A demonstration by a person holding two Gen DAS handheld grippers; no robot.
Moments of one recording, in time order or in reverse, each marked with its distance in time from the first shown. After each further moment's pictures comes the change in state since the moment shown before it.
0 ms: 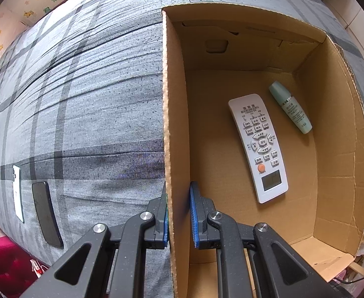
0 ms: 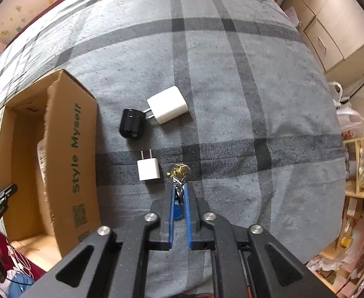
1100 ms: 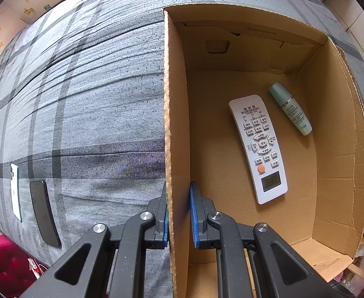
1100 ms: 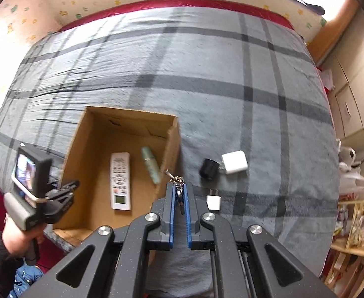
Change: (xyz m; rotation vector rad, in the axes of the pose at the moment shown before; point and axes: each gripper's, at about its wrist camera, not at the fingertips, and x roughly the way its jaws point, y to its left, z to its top) left arm 0.004 0.004 0.000 -0.010 0.003 -0.014; right arm -0.107 0.111 0.014 -0.269 -0.168 0.105
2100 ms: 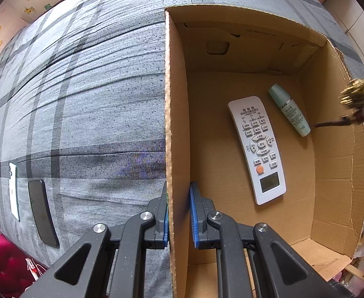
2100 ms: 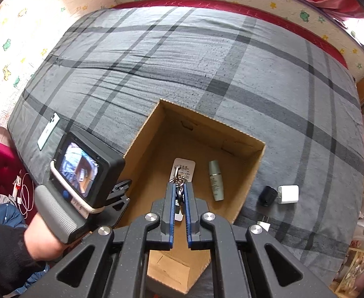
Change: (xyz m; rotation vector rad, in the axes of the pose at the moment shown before) left arm 0.000 0.002 -0.001 -0.005 -0.007 -0.013; right arm 0.022 0.109 0.010 -0.241 0.011 0.130
